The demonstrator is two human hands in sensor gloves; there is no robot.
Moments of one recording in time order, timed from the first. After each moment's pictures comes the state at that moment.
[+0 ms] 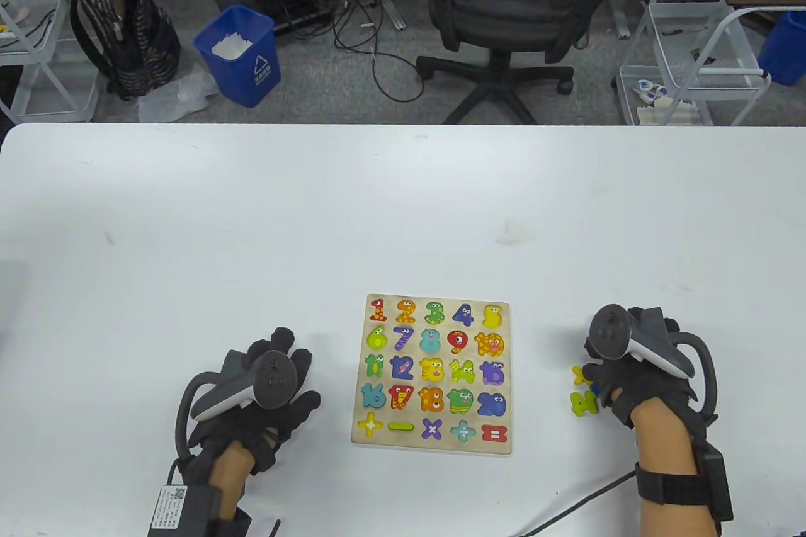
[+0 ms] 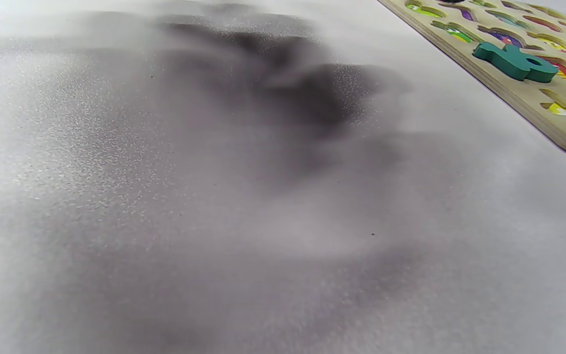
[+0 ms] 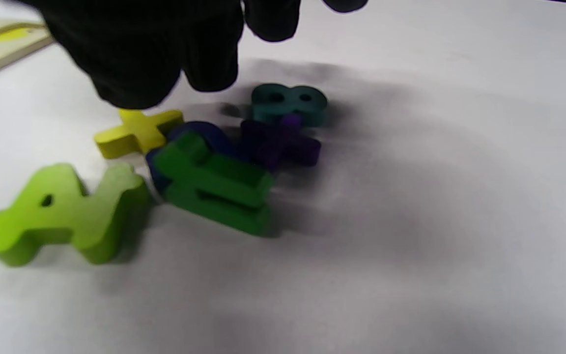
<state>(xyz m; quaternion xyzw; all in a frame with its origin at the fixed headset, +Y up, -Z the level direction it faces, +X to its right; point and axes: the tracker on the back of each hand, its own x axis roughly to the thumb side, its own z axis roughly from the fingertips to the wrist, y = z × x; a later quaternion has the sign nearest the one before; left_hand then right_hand) -0.232 -0.754 -0.190 -0.30 -0.12 0.03 0.95 0.273 -0.730 -0.240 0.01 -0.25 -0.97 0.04</state>
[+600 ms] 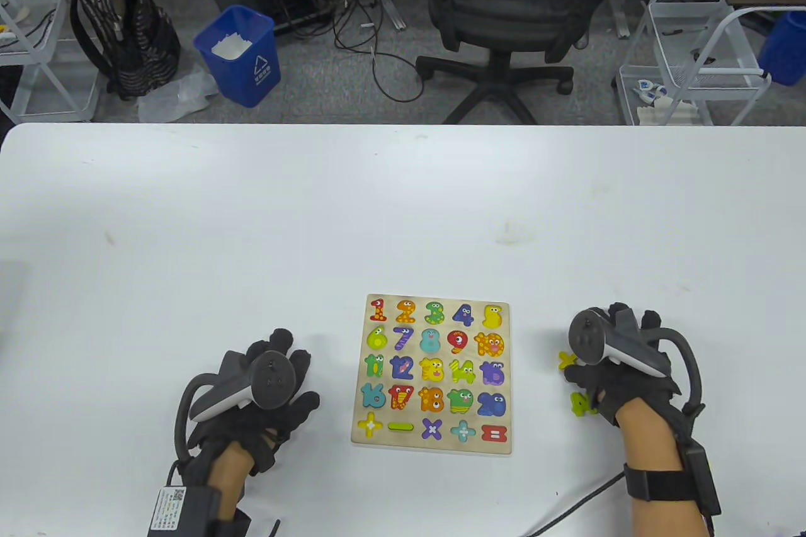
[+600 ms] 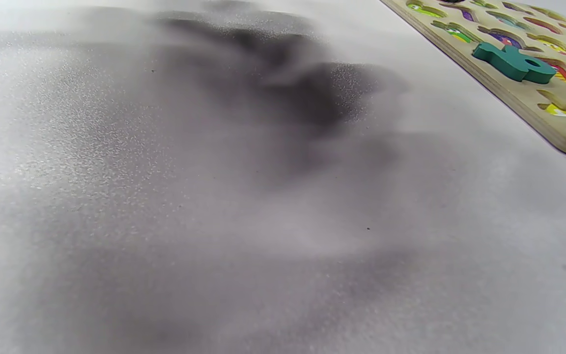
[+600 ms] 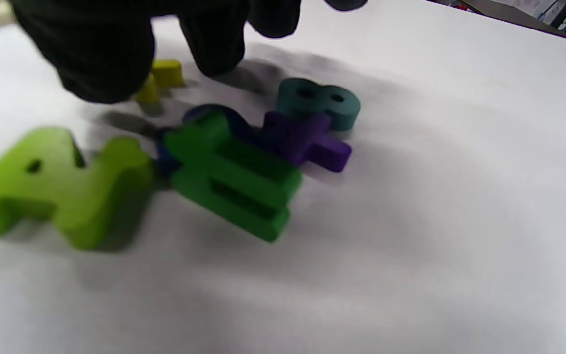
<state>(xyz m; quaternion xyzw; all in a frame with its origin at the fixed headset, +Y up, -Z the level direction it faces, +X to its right) -0.233 -0.754 -0.189 -0.30 -0.12 0.04 0.94 0.254 -0.743 -0.244 -0.03 -0.23 -0.97 0.10</state>
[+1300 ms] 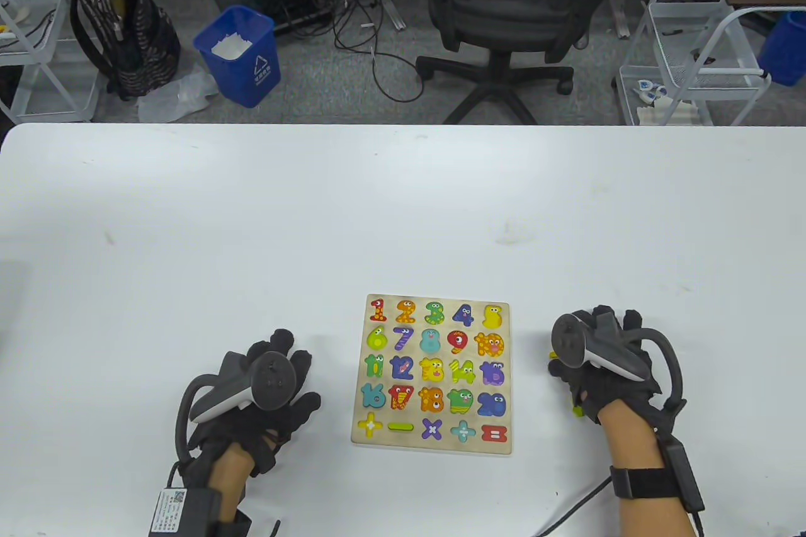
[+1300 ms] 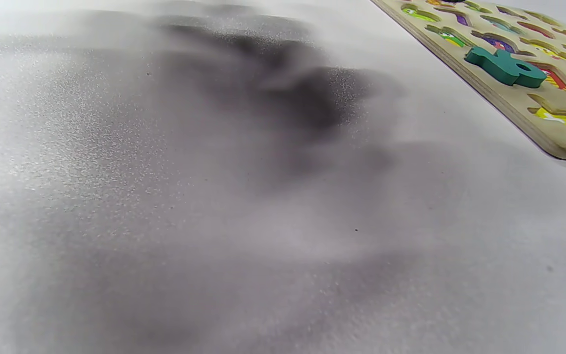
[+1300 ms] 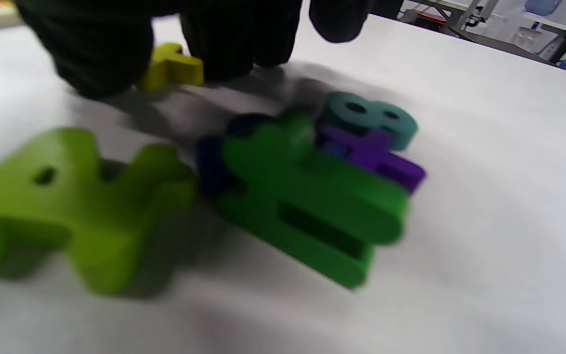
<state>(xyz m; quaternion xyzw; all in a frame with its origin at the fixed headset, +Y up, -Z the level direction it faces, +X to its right) -0.233 -0.754 -0.189 -0.30 -0.12 0.04 0.95 0.232 -0.750 -0.247 -0.05 -0.19 -0.98 0.10</state>
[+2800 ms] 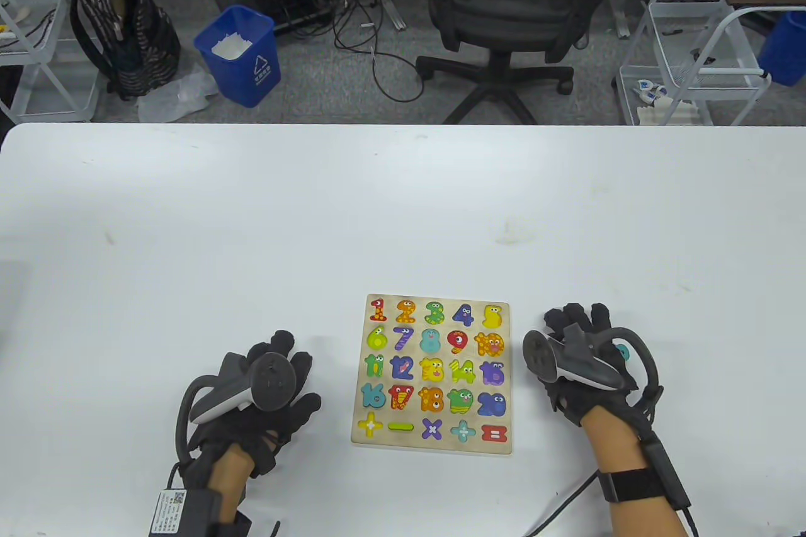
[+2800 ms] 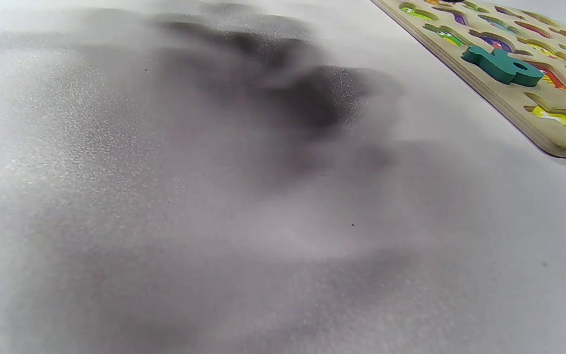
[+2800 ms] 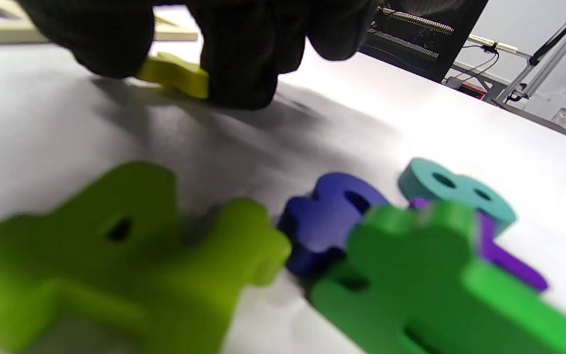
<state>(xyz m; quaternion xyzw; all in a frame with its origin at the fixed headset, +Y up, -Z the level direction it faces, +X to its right) -0.233 -0.755 -0.187 -0.30 -0.12 0.04 0.95 0.197 -0.750 -0.239 -0.12 -0.13 -0.97 0.16</state>
